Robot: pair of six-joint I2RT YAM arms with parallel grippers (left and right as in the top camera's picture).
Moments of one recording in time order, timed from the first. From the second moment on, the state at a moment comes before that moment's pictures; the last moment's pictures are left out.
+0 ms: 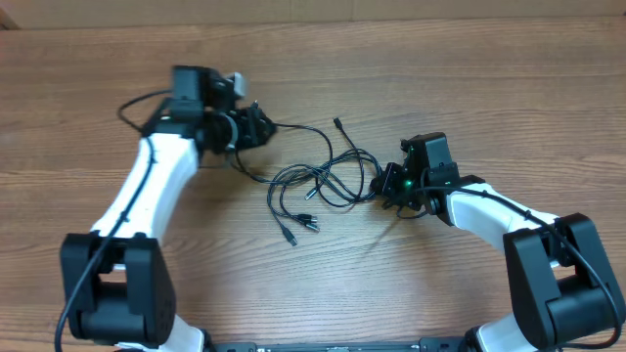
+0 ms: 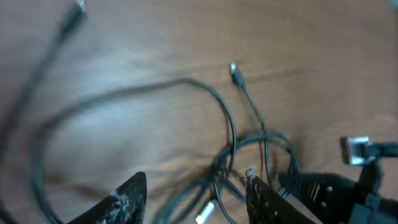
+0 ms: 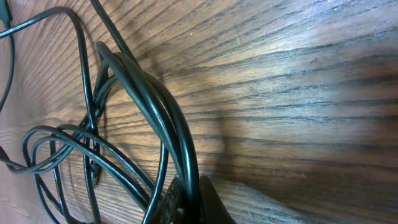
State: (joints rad) left arm -0.10 1.73 1.26 -0.57 0.48 -0.31; right arm 0.27 1.71 0.77 -0.10 -0.38 0.67
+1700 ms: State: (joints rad) left arm -0.54 2.16 1.54 -0.62 -0.02 -0.56; right arm 0.27 1.71 0.77 -0.10 -0.38 0.67
